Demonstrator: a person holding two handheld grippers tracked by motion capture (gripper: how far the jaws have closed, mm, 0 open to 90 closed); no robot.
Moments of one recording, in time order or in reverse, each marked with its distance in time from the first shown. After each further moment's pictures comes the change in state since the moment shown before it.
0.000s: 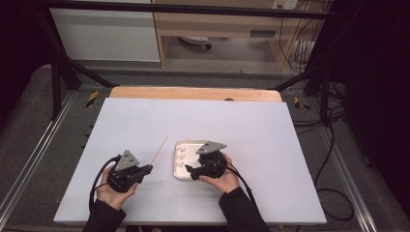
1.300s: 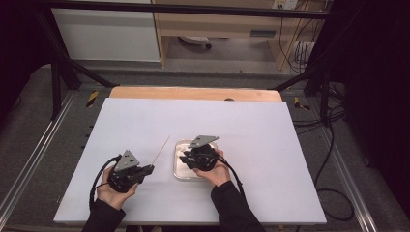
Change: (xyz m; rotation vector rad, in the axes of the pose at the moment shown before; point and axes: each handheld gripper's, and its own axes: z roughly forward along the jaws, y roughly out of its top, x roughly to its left) left arm -0.007 0.003 0.001 -0.019 -0.038 0.030; right arm -0.005 0.020 0.003 -0.042 0.127 -0.003
